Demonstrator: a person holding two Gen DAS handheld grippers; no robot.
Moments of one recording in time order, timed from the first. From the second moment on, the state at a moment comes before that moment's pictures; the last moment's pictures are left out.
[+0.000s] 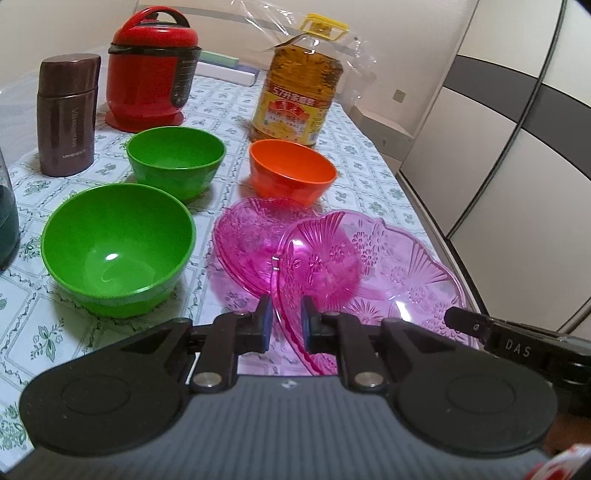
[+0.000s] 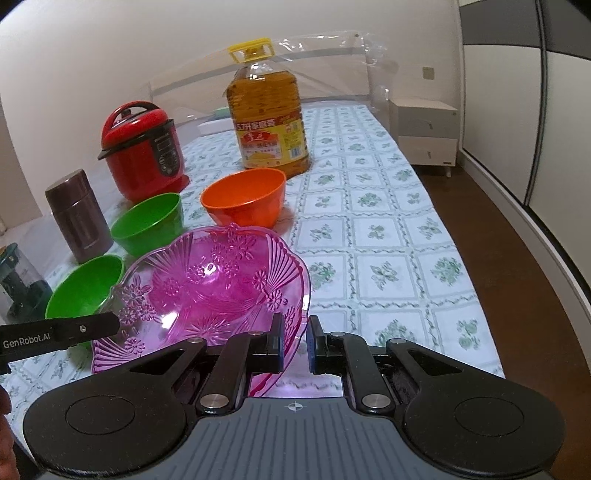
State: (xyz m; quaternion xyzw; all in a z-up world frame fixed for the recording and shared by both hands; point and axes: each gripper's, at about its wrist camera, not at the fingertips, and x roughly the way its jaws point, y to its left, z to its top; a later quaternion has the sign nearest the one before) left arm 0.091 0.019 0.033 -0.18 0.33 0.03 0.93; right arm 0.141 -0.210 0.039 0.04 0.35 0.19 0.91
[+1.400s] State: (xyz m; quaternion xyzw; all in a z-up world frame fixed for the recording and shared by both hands) left arm 0.195 0.050 -0.009 -0.14 0.36 0.11 0.92; right arm 0.273 -0.149 -0.015 0.00 0.37 0.24 0.90
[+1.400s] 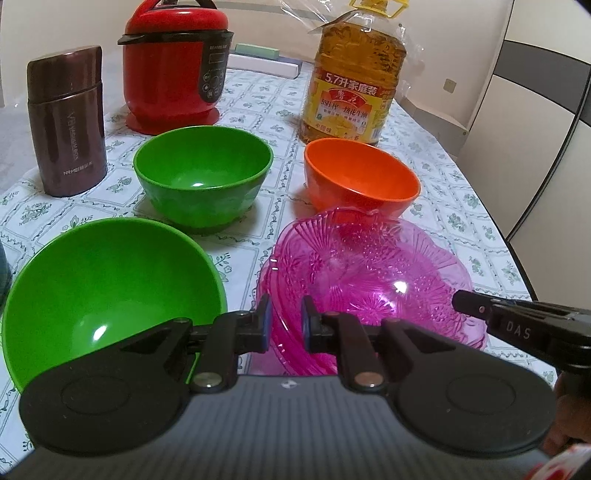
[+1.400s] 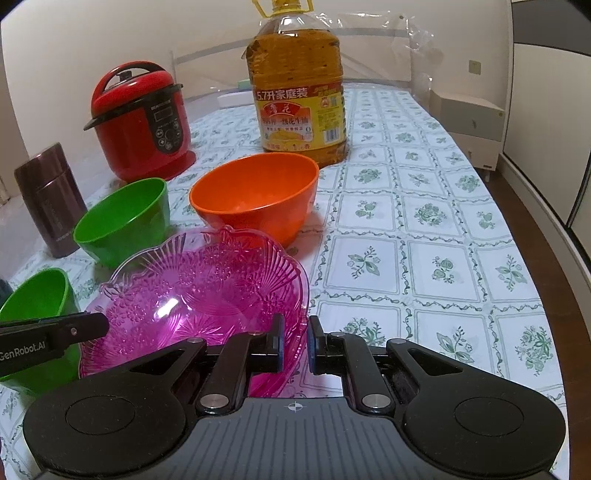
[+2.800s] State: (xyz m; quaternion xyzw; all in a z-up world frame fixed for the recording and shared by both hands) left arm 0.065 0.053 0.025 -0.18 0.35 0.09 0.91; right arm 0.141 -0.179 0.008 0.08 0.41 0.22 0.88
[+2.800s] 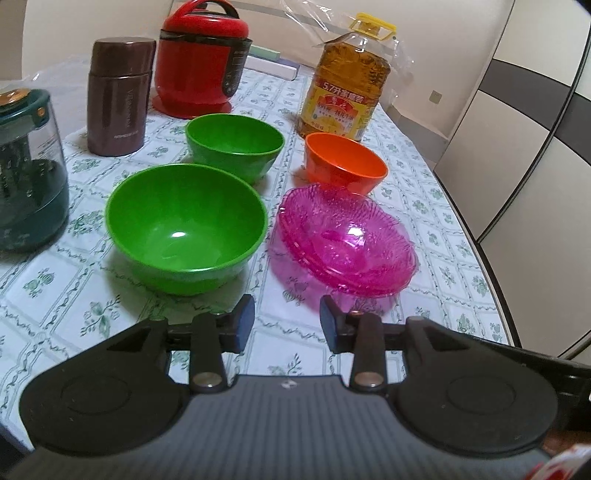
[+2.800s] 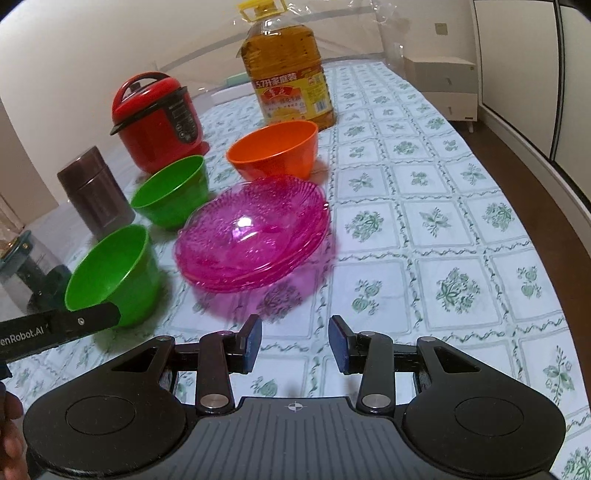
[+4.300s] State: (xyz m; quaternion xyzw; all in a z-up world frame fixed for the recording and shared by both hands) left arm 0.030 0.123 0.022 -0.21 0.35 0.16 0.90; right arm 0.132 -0.095 0.014 0.04 0.41 0.29 0.86
